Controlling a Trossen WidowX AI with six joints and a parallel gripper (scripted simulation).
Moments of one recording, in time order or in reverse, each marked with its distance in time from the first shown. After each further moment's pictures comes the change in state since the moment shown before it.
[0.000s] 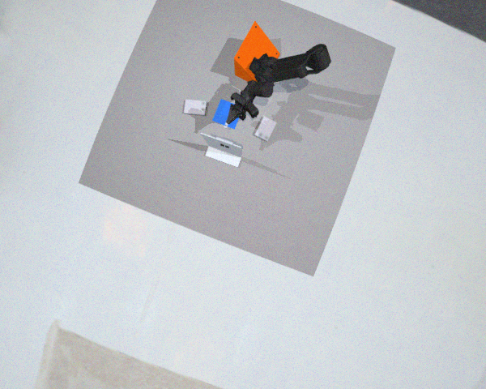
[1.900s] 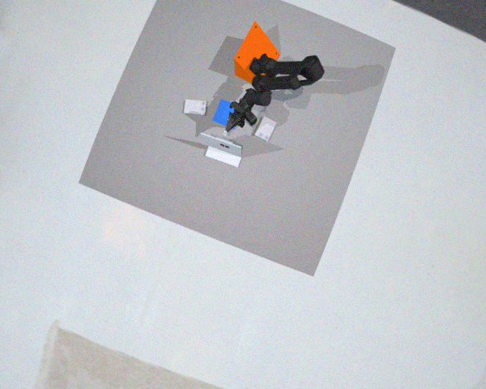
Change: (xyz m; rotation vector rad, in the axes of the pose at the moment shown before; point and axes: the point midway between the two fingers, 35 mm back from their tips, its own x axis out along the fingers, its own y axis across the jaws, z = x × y) arm 0.024 0.023 0.011 0.000 -0.006 -0.004
